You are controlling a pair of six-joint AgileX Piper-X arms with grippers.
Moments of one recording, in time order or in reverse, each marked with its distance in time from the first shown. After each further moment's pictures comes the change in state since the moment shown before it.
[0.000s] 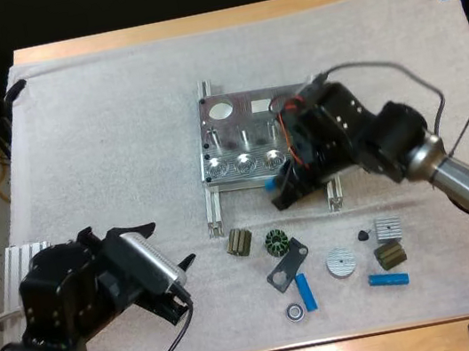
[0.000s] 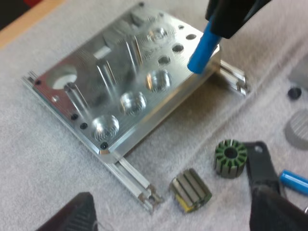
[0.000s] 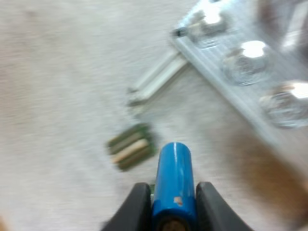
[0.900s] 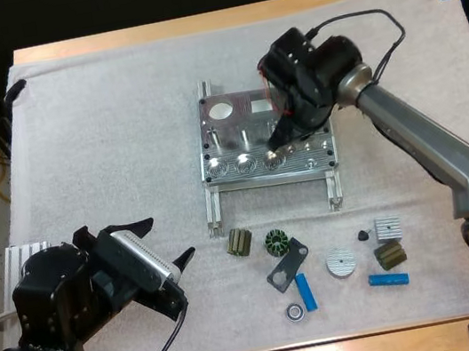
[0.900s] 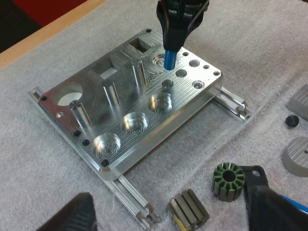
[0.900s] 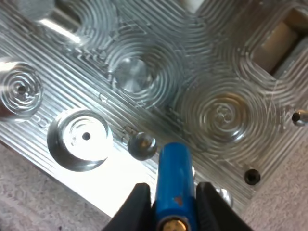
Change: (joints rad) left arm 0.008 -0.011 0.000 -0.046 0.020 -0.058; right arm -0.132 0.435 -0.413 0.263 0.248 -0.076
